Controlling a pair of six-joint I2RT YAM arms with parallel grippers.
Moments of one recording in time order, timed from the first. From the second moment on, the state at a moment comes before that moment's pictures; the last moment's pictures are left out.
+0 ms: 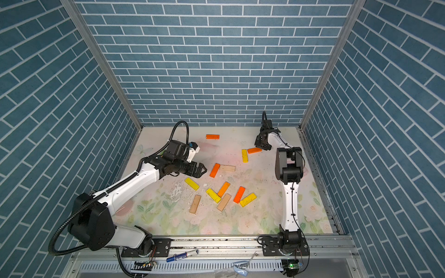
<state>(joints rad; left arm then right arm) -0.49 1.44 1.10 -0.58 0.26 -0.15 0.15 2.37 1.93 -0.66 -0.08 0.41</state>
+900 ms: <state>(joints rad) -0.57 1.57 1.17 -0.59 0.12 -0.24 0.14 2.14 1.71 -0.62 -0.12 0.41</state>
